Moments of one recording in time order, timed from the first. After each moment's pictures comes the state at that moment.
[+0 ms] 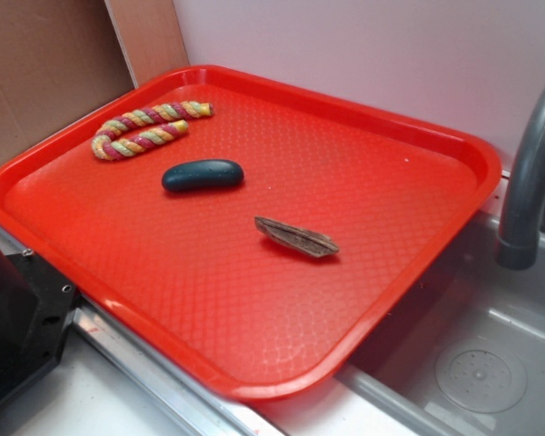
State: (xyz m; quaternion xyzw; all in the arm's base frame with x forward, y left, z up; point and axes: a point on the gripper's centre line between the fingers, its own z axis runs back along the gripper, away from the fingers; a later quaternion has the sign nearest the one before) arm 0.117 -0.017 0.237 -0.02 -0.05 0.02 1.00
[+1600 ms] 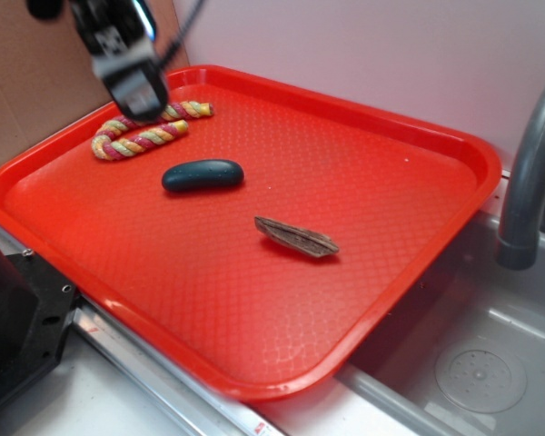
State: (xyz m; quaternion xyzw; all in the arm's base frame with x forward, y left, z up) arm 0.165 -0.098 0.166 0.00 -0.11 -0.29 0.95
